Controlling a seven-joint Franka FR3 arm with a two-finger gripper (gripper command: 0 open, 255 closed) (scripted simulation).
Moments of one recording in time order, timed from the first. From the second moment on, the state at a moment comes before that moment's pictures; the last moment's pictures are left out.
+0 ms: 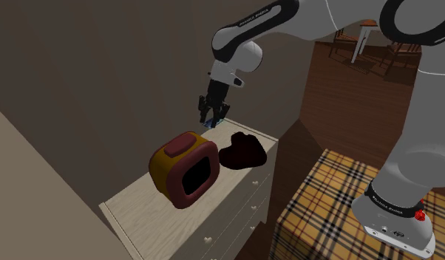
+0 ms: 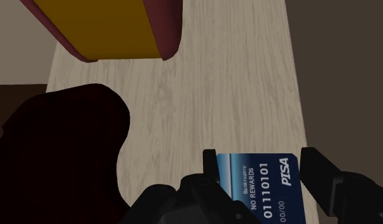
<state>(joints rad) -0.03 0.24 0.21 -1.86 0.62 2.08 1.37</state>
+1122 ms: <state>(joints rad) -0.02 -0.18 0.23 -2.24 0.71 2.05 1.38</state>
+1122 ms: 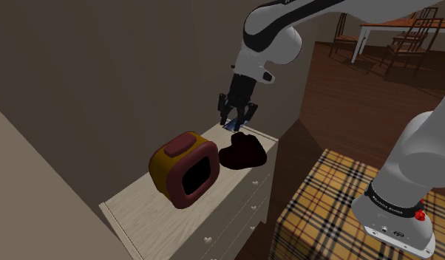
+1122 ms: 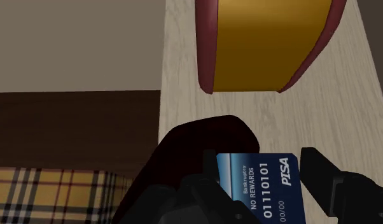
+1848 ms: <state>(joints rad) 0.01 -0.28 0.24 -2.42 0.77 2.12 1.33</state>
